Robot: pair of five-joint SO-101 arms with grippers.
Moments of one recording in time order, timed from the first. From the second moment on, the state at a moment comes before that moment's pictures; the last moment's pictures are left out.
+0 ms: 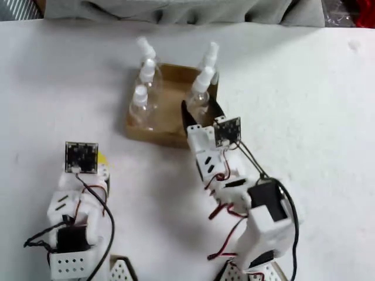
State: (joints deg) left arm -11.0 -103.9 97.1 45.6 -6.5; right arm -21.1 13.4 65.5 -70.2 1.0
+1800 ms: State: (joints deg) left arm -11.0 -103.9 97.1 50.2 -6.5; right arm -21.1 17.8 64.6 -73.0 1.0
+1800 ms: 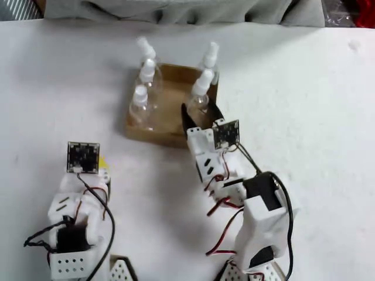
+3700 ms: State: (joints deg) left arm -11.1 -103.9 97.1 52.3 -6.5; right arm -21.1 17.8 62.9 -69.1 4.6
